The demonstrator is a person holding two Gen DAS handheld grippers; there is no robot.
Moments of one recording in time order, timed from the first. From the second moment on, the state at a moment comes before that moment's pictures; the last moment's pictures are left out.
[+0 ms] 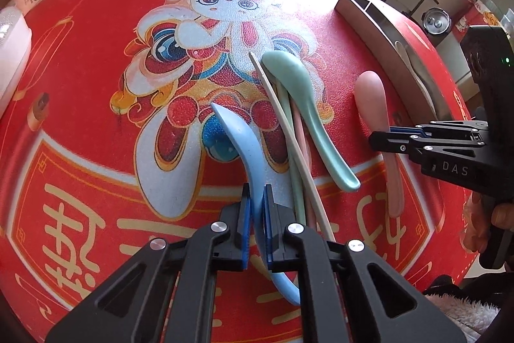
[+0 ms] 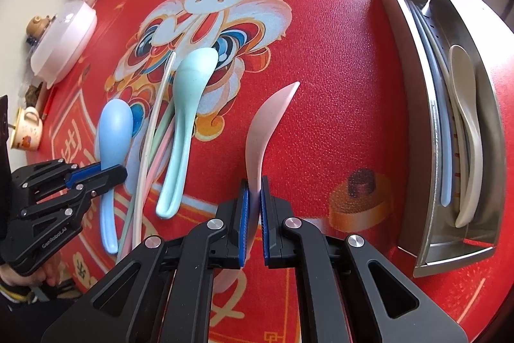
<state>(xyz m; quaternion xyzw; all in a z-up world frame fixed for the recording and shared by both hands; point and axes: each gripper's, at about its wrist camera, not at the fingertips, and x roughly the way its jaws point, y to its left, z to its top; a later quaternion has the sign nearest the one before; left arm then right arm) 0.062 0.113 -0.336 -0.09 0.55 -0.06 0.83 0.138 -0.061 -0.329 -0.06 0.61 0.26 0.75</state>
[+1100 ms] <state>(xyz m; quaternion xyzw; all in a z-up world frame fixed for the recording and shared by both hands) 0.082 0.102 -0.293 -0.13 0.51 -0.10 0.84 0.141 -0.090 -0.302 0.02 0.60 0.26 0.76</state>
